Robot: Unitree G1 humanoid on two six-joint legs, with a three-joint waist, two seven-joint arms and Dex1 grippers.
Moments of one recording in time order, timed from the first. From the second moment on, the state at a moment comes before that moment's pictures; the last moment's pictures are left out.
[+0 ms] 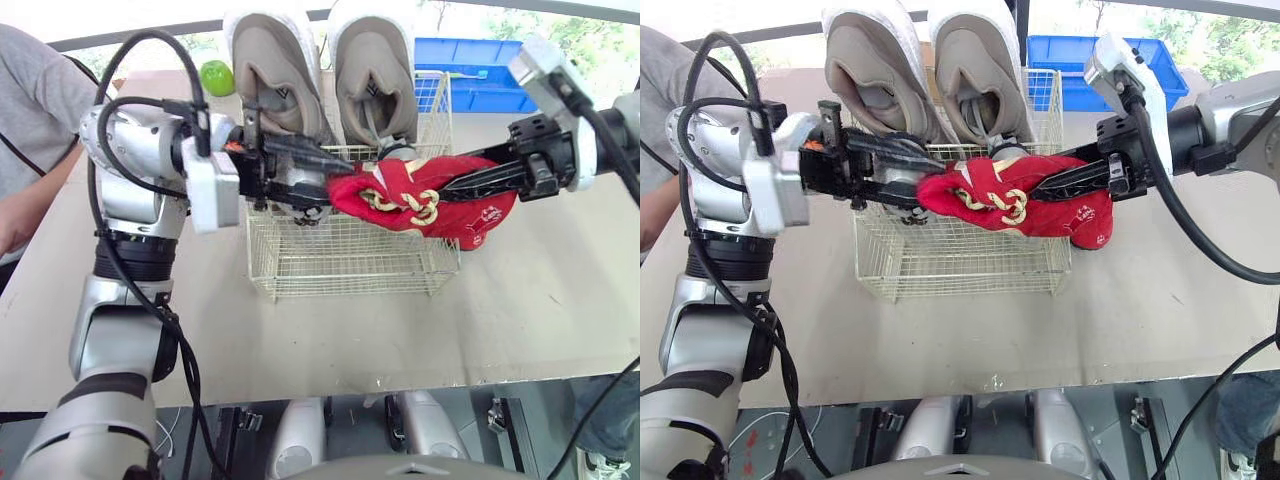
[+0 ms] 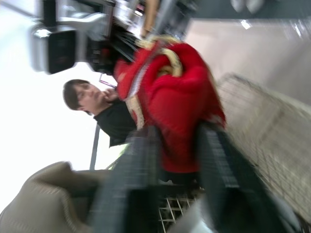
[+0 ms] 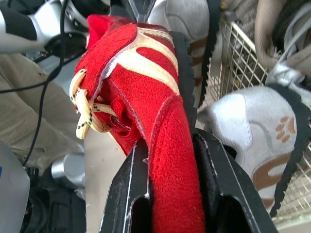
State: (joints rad) left arm -0.88 0.71 -0.04 0.12 -0.59 -0.40 -1.50; right arm -1.11 -0.97 0.14 -0.19 0.94 1.20 1.11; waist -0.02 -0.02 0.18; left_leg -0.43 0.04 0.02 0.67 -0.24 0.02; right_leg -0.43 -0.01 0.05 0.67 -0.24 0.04
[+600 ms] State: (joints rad) left arm -0.33 0.61 0.18 -0.49 -1.60 0.66 -0.53; right arm -0.82 -0.59 -0.23 -0.35 1.29 1.21 0.55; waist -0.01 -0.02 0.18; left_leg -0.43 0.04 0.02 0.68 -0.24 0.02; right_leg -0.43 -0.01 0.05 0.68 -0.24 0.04
